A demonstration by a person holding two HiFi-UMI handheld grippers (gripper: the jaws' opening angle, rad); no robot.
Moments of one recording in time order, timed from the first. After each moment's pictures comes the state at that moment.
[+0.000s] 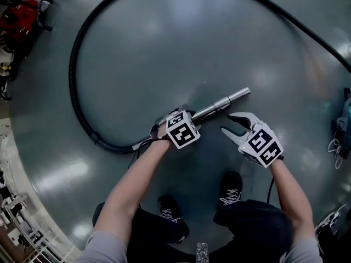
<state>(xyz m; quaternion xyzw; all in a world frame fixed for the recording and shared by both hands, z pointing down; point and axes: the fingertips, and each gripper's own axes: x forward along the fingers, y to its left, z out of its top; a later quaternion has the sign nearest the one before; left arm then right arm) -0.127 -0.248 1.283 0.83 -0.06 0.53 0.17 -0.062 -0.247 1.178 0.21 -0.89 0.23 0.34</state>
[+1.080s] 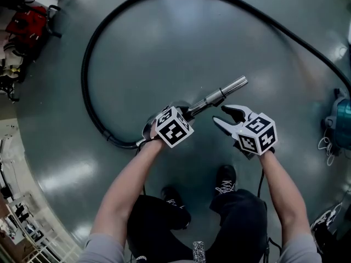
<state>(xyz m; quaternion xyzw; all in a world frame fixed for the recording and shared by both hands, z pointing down) -0.129 -0.280 1.155 0.83 -0.13 0.52 0.17 -0.055 -0.282 1.088 0.27 -0.87 0.34 0.24</state>
